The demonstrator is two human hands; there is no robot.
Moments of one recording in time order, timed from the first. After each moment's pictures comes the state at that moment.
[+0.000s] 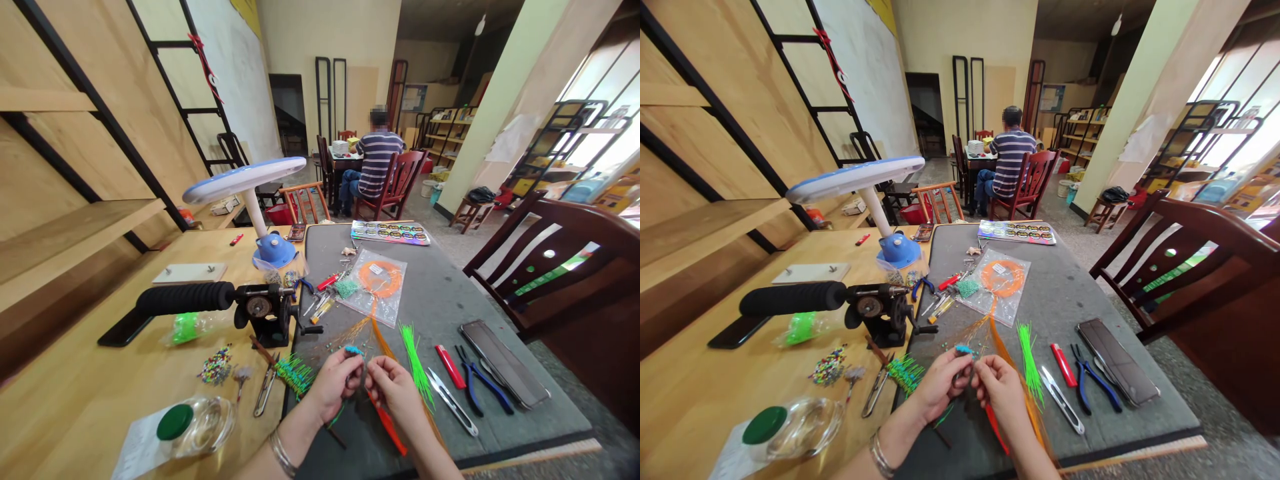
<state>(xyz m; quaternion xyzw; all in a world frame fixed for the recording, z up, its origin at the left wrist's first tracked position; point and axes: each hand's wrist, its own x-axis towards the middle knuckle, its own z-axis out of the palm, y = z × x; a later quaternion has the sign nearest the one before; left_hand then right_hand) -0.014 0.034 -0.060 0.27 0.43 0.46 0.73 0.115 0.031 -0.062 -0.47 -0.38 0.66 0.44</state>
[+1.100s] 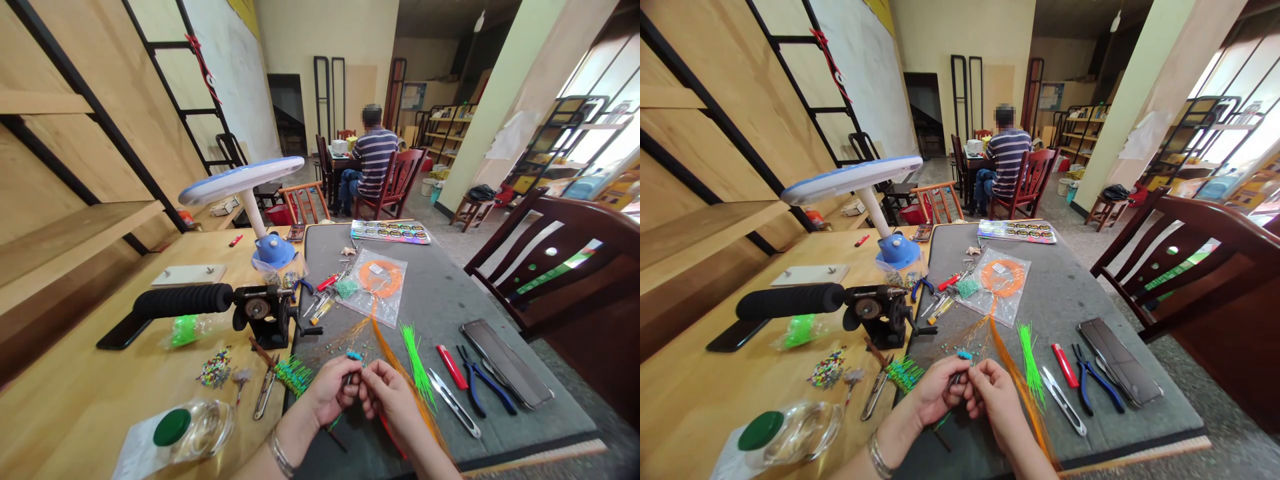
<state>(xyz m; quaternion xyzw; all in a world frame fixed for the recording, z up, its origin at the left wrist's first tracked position) -0.020 0.037 -0.063 0.19 0.41 0.40 0.80 0.111 0.024 -0.071 -0.40 -0.36 0.73 0.41</state>
